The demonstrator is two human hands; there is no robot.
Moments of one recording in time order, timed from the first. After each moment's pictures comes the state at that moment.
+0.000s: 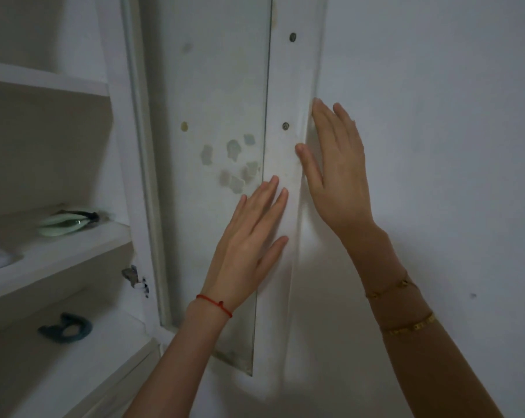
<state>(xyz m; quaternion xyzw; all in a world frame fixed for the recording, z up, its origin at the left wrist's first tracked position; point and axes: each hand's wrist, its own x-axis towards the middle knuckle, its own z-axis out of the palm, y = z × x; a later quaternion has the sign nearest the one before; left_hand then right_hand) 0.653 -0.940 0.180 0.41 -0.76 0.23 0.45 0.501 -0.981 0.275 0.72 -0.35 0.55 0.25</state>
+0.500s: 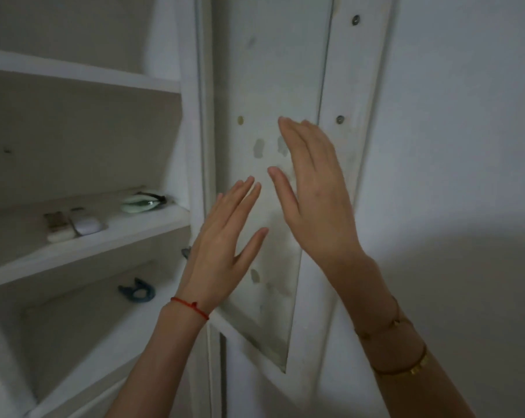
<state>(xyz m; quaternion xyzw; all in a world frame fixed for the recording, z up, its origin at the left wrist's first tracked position) 0.712 -0.892 0.179 0.53 -0.68 0.21 0.47 0.573 -0.951 0.248 0.78 -0.22 0.56 0.15</state>
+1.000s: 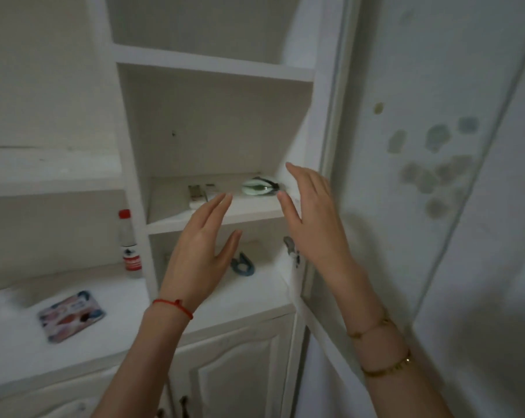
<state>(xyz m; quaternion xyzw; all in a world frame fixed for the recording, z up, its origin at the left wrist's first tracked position) 0.824 -0.787 0.148 0.76 -0.46 0.24 0.40 0.717 -0.943 0.196 0.86 -0.11 0.47 -0.12</state>
